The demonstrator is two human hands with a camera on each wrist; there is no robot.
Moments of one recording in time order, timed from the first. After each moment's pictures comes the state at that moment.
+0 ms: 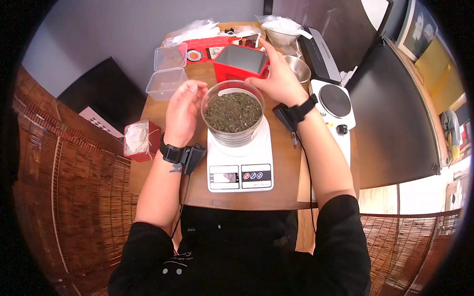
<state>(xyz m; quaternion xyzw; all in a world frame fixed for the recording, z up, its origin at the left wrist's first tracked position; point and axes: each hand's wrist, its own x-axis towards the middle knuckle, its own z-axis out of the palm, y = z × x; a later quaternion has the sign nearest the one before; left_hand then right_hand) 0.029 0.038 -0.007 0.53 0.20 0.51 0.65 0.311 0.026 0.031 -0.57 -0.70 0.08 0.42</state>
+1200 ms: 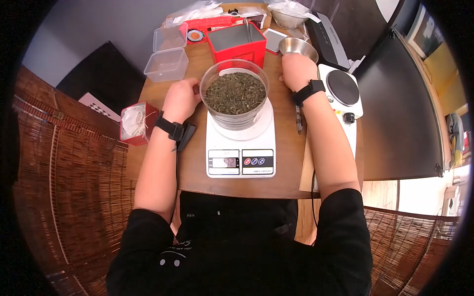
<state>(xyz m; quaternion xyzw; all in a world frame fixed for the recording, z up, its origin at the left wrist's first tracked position) 0.012 0.061 -0.033 0.82 0.50 0.22 0.15 0.346 0.022 -0.001 -0.73 -0.67 -0.09 0.06</state>
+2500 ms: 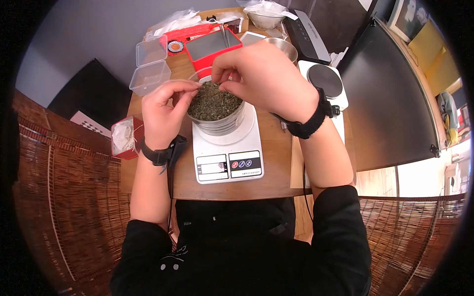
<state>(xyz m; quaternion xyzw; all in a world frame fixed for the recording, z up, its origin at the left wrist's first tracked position) 0.032 0.006 0.028 0.77 0.26 0.52 0.26 0.269 -0.058 0.111 -0.46 -0.82 0.05 0.34</state>
